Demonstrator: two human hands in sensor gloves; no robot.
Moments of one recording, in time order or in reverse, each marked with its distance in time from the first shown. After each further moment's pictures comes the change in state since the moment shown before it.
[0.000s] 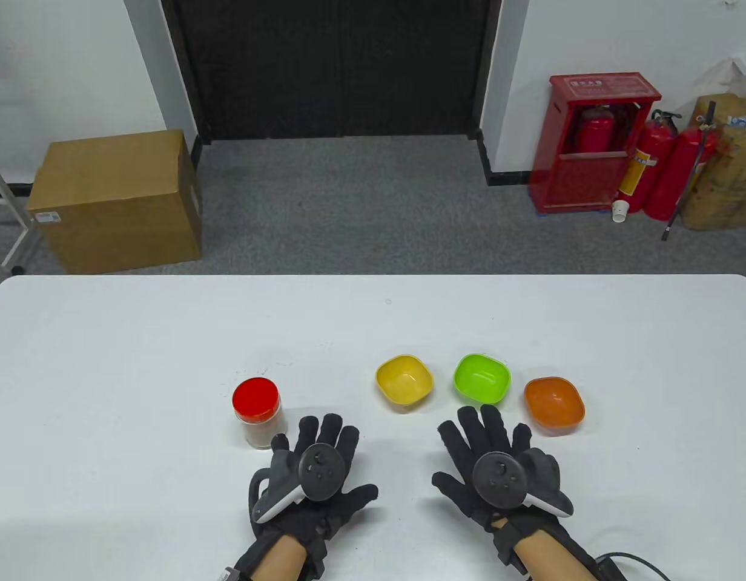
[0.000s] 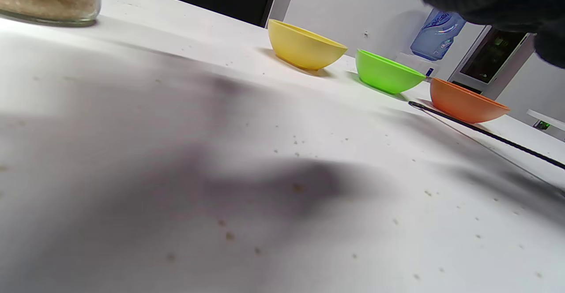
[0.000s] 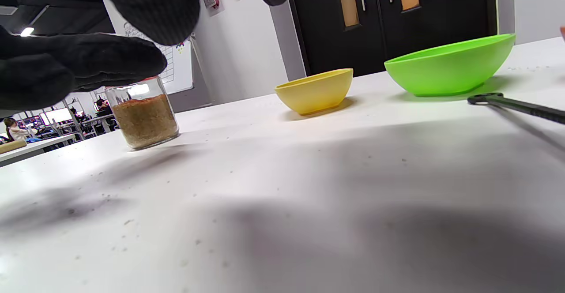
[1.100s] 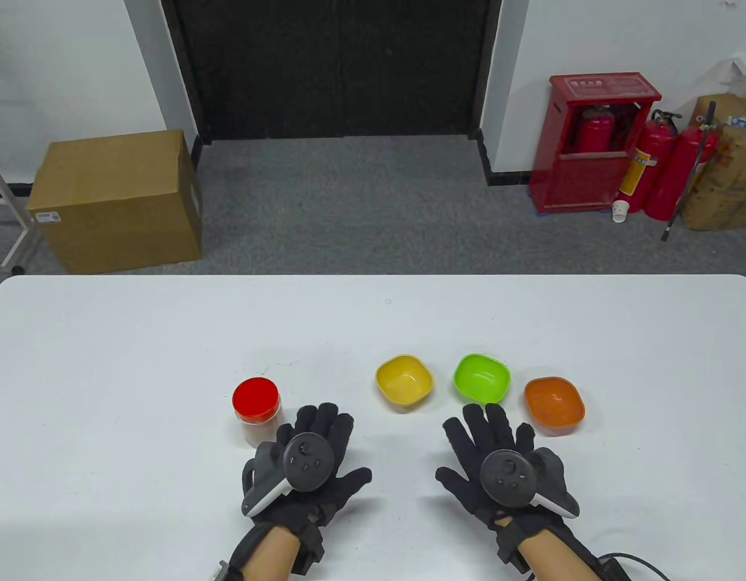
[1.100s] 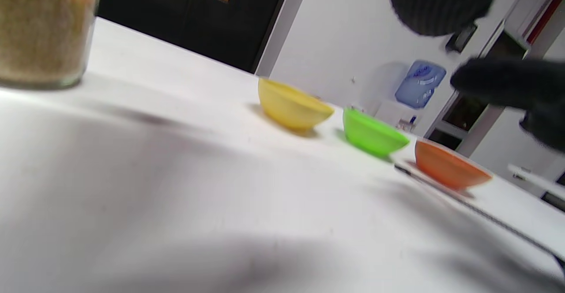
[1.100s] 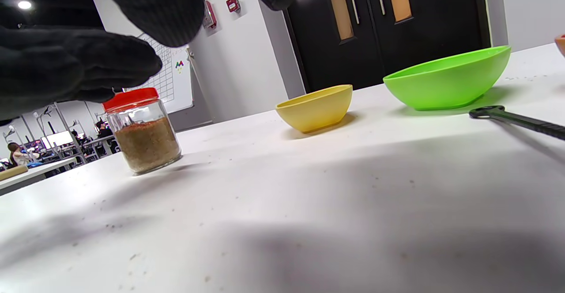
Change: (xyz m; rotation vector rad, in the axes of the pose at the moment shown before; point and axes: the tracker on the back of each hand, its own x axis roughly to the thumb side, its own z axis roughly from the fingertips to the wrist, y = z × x) left_hand -0.005 0.040 0.004 0.168 -0.025 0.082; right_hand -0.003 -0.008 0.002 -0.061 0.006 -0.049
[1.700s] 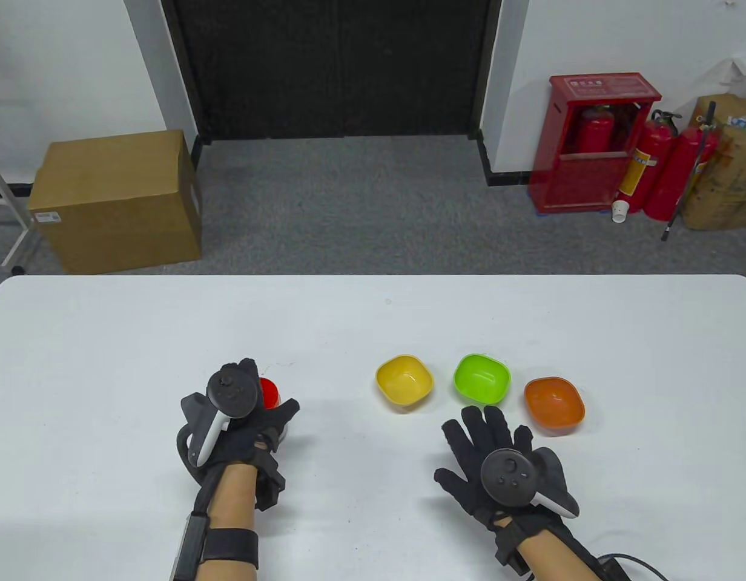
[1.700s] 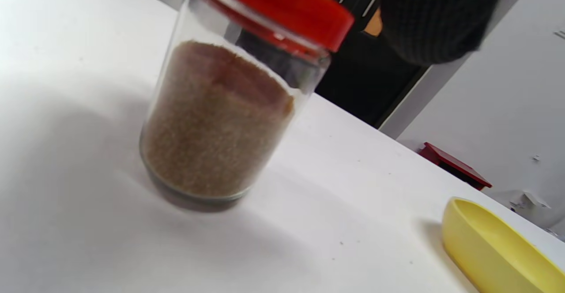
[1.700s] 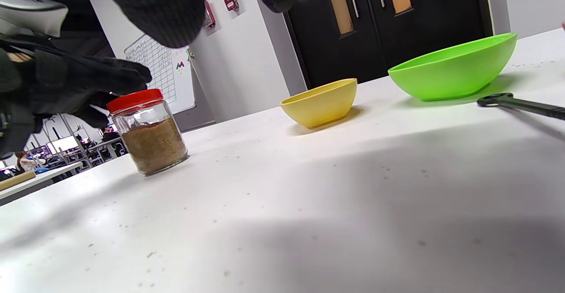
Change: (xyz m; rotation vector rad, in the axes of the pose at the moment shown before) left_hand -0.098 0.045 -0.035 0.066 0.535 0.125; right_hand 0.001 0.003 0.000 0.019 0.001 -0.033
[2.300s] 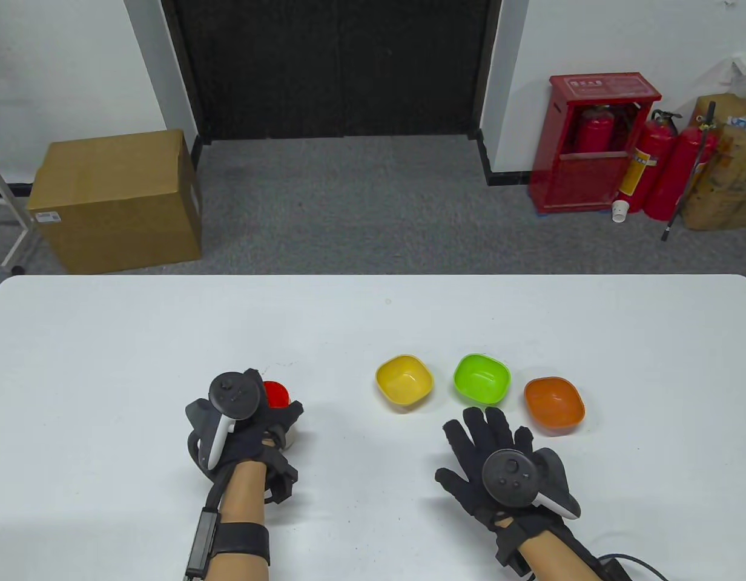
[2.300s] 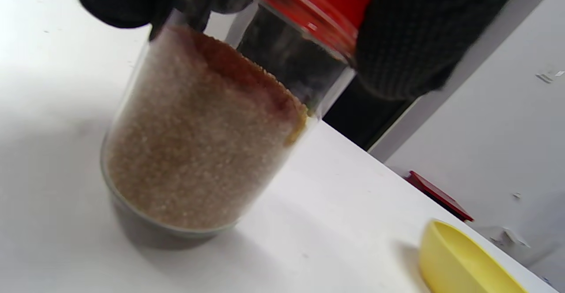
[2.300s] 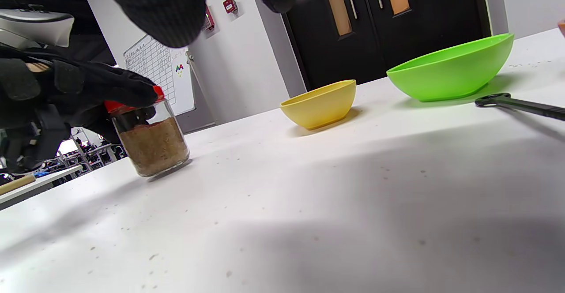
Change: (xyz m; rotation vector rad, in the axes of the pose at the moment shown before) left_hand 0.017 -0.012 0.007 0.073 -0.069 0.082; right_hand -0.002 -0.001 0.001 -0.007 0.006 -0.011
